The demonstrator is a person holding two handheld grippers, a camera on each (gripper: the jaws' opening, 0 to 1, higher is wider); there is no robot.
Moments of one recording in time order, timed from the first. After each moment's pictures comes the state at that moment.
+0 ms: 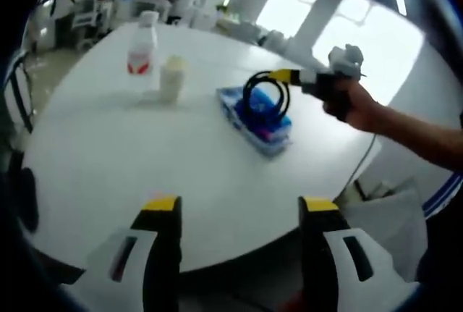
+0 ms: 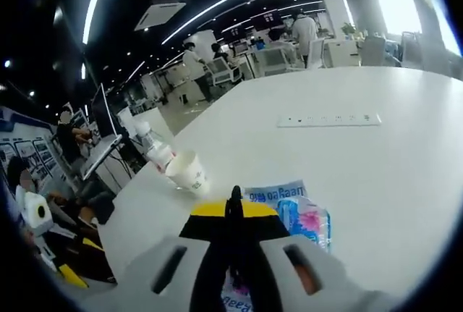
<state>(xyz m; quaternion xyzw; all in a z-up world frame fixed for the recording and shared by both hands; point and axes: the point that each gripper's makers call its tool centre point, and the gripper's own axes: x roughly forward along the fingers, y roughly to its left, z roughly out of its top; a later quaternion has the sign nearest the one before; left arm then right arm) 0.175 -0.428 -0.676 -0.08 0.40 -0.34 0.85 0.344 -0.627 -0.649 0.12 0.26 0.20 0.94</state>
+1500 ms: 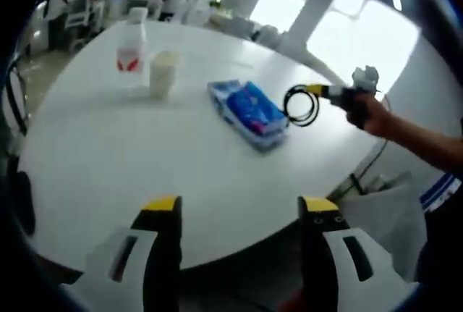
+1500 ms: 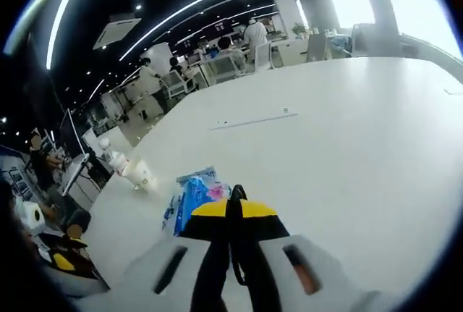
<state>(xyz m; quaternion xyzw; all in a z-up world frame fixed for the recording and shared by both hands) 0.167 -0.436 -0.680 -0.07 0.41 -0.35 0.84 0.281 -0.756 -0.654 0.14 0.27 0.06 0.95</state>
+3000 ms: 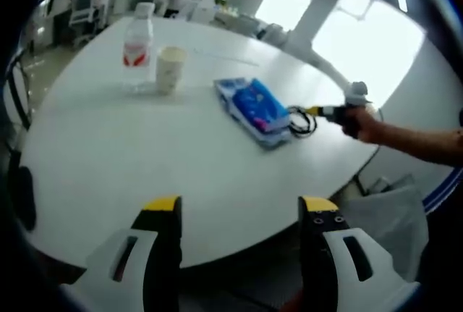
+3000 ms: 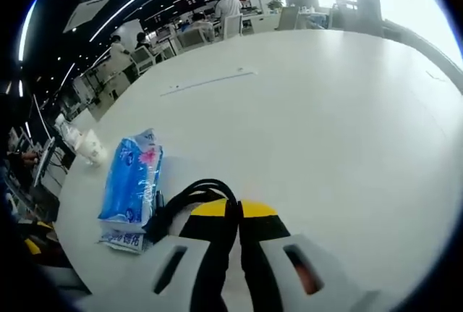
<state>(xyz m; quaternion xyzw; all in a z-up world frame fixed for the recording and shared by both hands) 0.171 -0.431 -0.684 -0.07 0.42 -0.34 0.84 0.275 -0.824 -0.738 0.12 0.37 -0.01 0.92</state>
